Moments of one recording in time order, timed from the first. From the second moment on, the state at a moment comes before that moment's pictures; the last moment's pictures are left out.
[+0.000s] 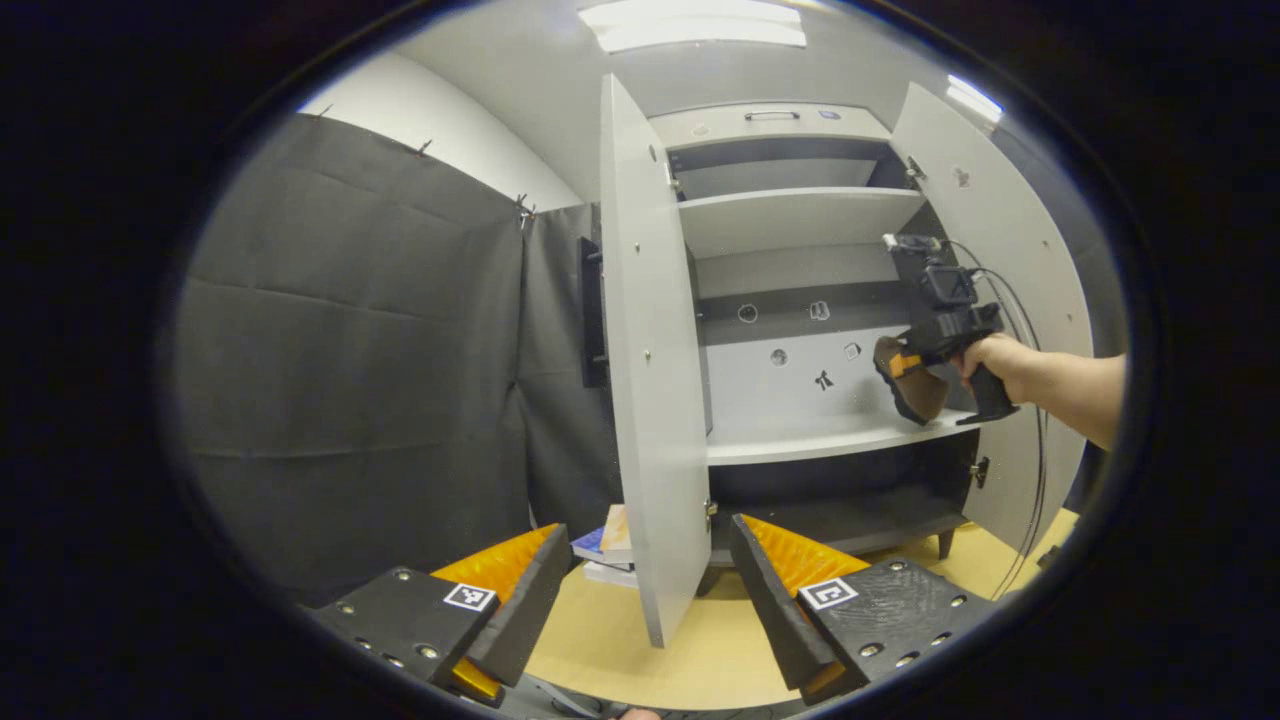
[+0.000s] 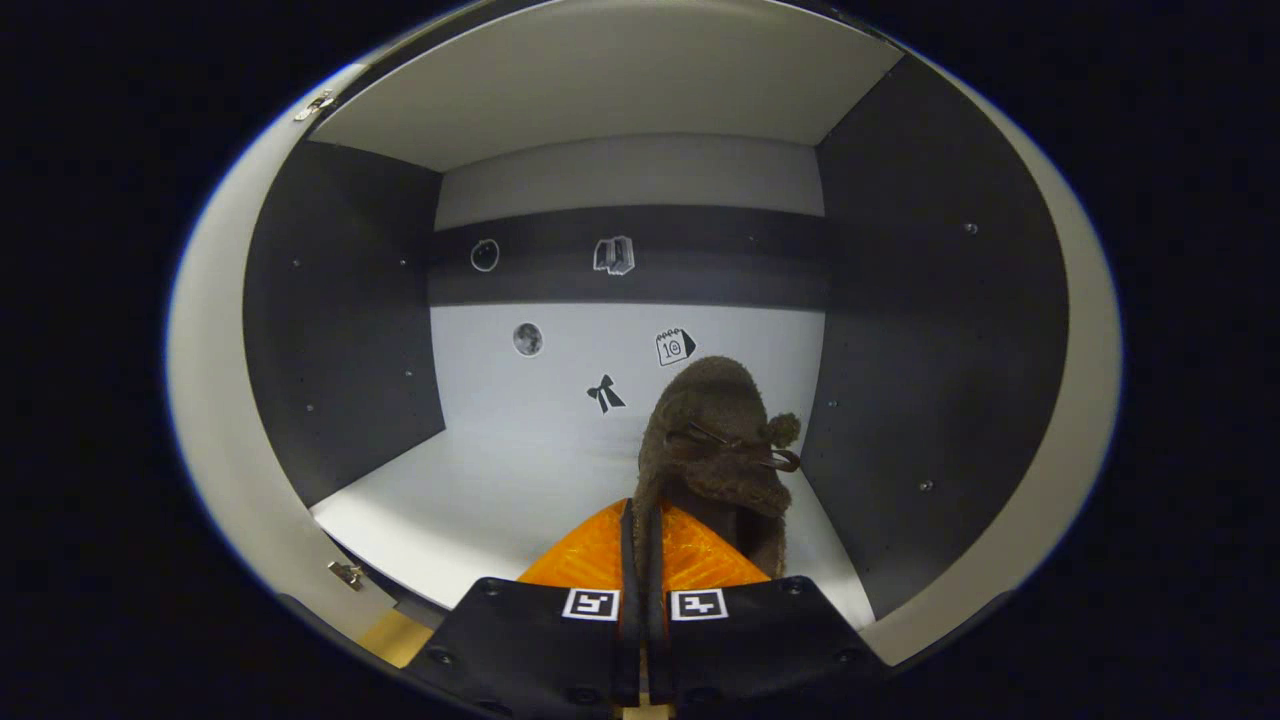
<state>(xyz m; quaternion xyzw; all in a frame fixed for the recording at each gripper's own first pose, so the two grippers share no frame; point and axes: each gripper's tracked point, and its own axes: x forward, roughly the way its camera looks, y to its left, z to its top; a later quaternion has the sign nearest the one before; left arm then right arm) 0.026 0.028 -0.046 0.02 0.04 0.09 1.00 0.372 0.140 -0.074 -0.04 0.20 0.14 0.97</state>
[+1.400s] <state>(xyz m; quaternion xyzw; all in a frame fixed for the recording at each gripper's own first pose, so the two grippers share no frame) 0.122 -0.113 -0.256 -0.01 0.22 -0.14 0.96 0.084 0.031 -0.032 -0.07 0.03 0.10 0.99</state>
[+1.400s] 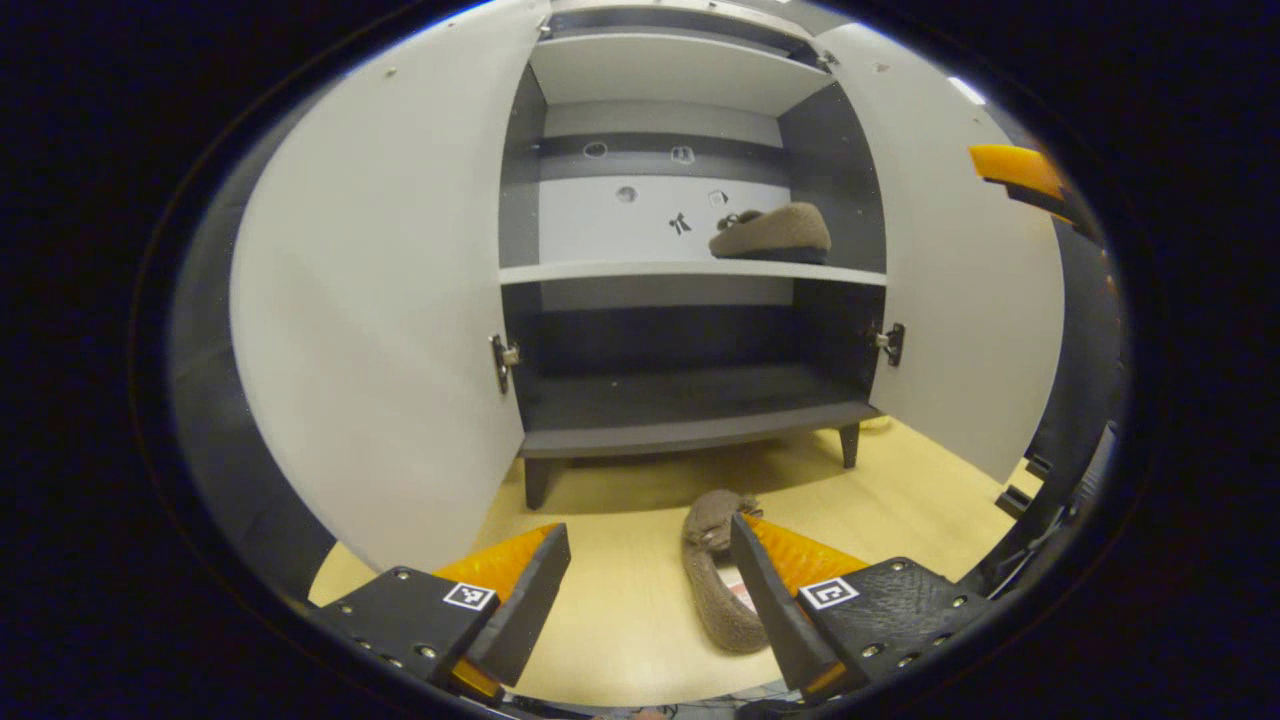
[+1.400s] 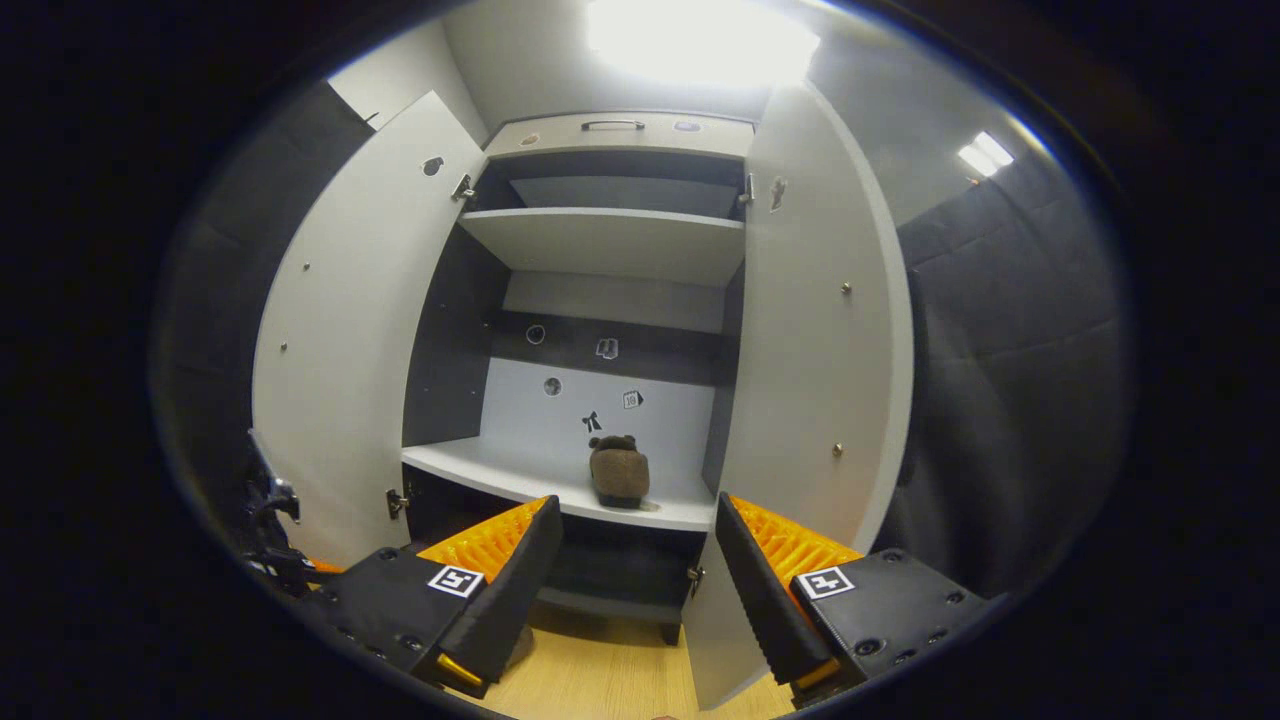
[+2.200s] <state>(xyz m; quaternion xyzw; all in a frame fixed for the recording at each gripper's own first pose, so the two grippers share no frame) 0.138 -0.150 -0.397 0.05 0.44 -0.16 0.88 0.050 -0.036 -0.071 -0.05 0.09 0.05 0.99</state>
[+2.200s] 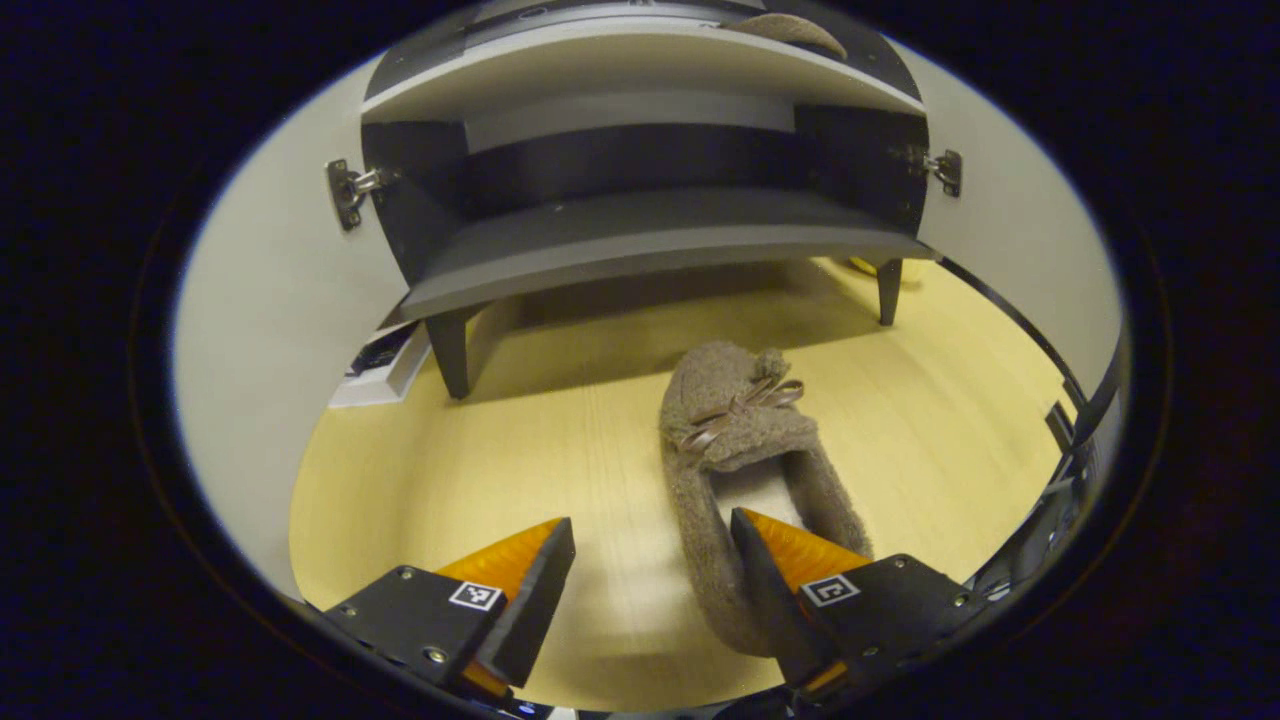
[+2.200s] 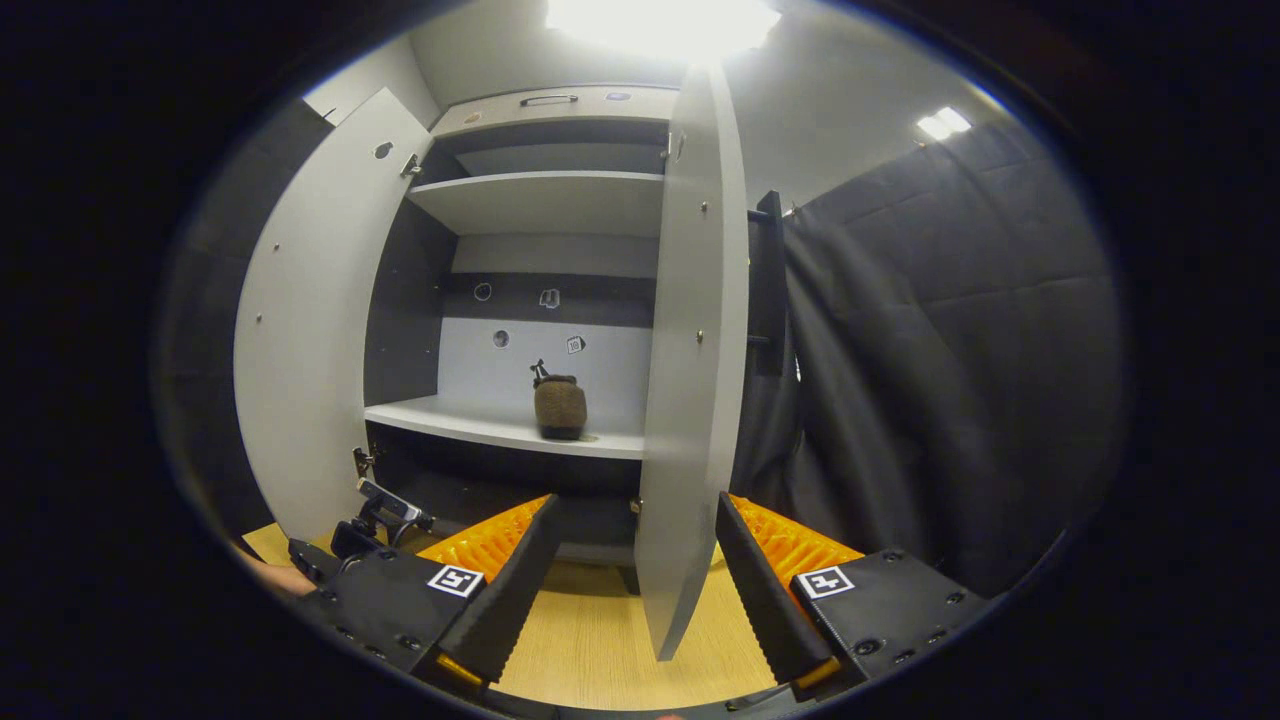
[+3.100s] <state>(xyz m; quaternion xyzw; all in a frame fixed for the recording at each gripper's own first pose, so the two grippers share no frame) 0.158 -0.159 -0.367 0.01 0.38 -0.14 0.91 0.036 -0.014 -0.072 -0.06 0.10 0.09 0.99</state>
